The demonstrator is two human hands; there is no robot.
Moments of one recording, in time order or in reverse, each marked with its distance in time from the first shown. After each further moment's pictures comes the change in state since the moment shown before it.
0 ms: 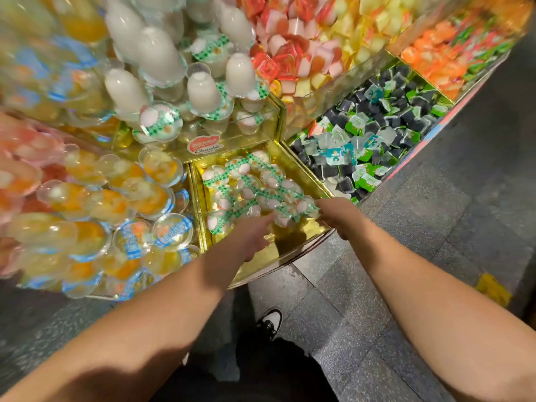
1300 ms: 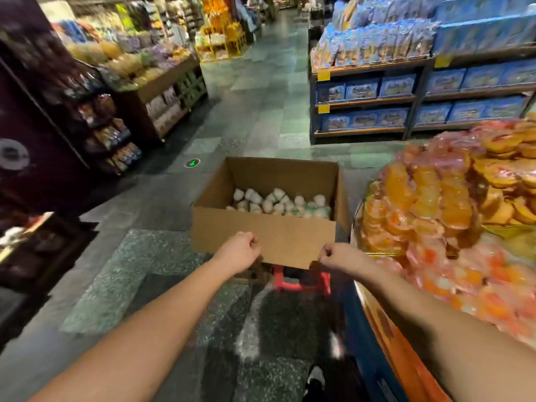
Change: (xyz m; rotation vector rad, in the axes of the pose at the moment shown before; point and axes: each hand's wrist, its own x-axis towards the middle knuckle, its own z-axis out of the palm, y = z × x) left_hand -0.294 -0.147 -0.845 0.587 0.992 0.164; right_hand -0.364 -0.447 0.680 -0.969 -0.304 -1.291
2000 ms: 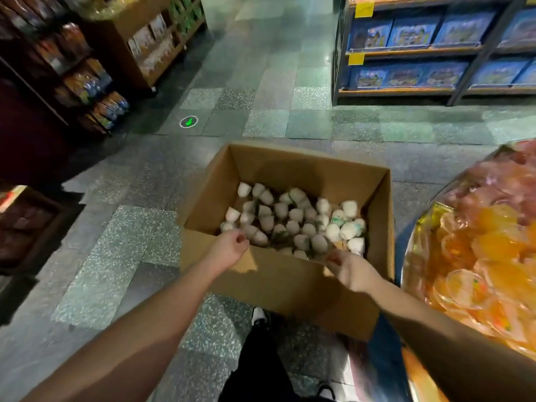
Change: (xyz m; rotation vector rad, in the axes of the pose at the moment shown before) left_hand 0.302 -0.105 -0.024 -0.283 -0.109 -0.209; right_hand 0.283 -0.009 -0.002 0.180 -0.235 0.043
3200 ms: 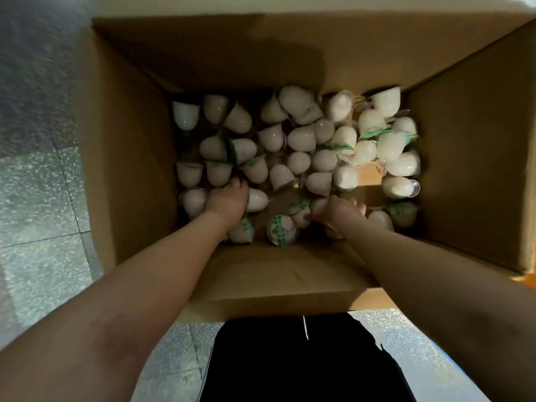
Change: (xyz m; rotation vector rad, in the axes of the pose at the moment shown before) left_hand 0.340 -0.104 0.111 0.915 -0.549 0.399; right_hand 0.305 0.024 0.147 -0.024 -0.344 0.843
